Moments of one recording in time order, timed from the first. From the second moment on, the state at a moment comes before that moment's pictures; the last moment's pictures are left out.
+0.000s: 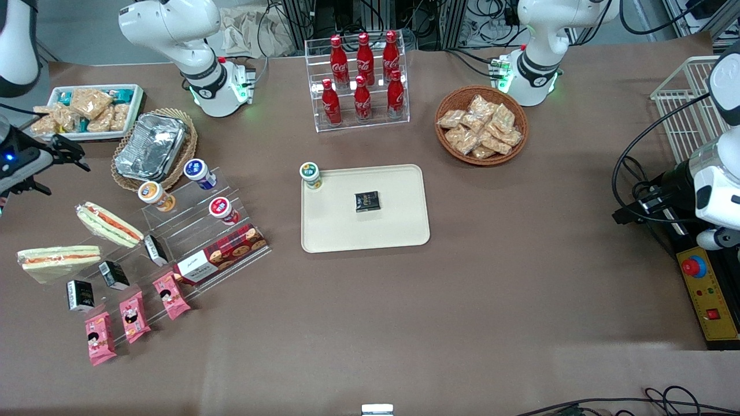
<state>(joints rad) 0.16 -0.24 -0.48 -2.17 -0.07 1.98 -0.93</state>
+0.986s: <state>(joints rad) 0.16 -0.17 -0.53 -2.07 -0.07 1.95 -1.12</state>
